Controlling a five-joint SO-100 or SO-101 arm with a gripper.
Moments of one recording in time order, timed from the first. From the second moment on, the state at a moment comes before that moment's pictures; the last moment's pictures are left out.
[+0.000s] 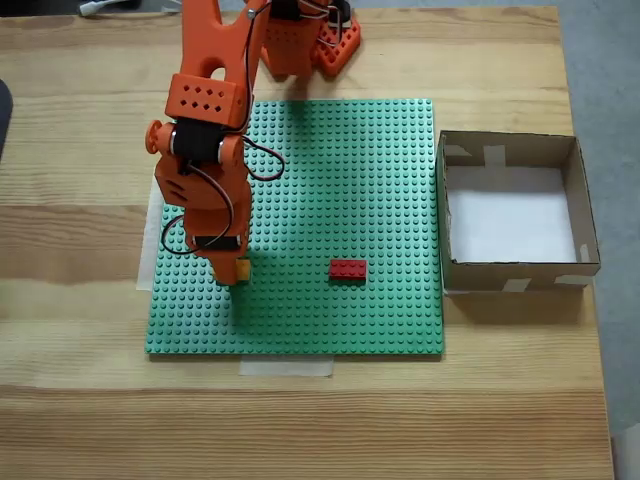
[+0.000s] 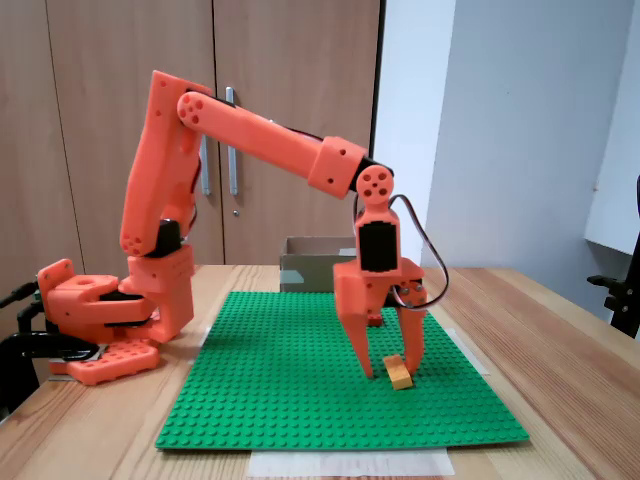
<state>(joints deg) 11.7 73.3 93.2 62.2 -13.4</state>
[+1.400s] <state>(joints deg) 9.9 124.0 123.3 71.8 -18.0</state>
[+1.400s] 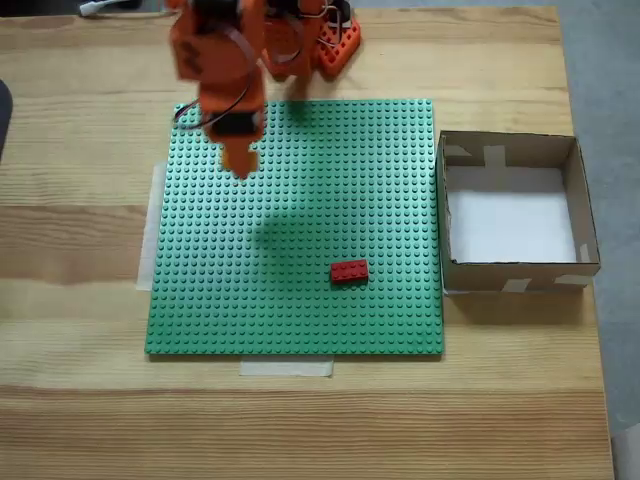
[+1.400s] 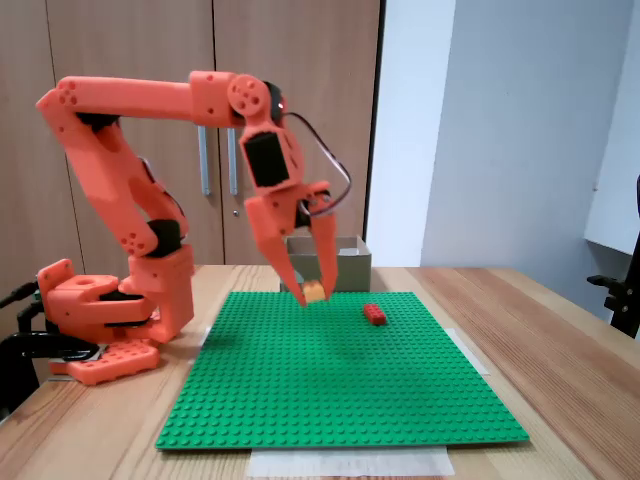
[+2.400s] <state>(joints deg) -38.8 112.0 93.3 71.3 -2.5</state>
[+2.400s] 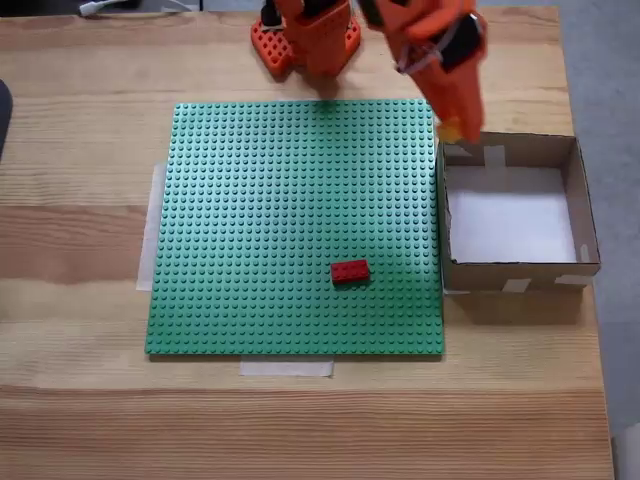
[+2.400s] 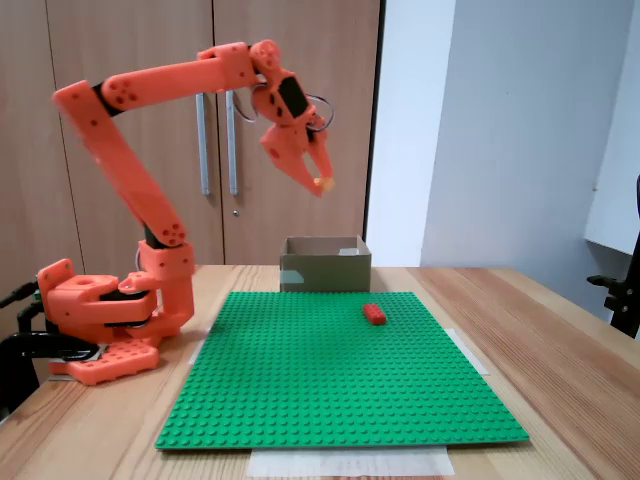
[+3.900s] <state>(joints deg) -46.0 61.5 73.7 63.2 -4.0</state>
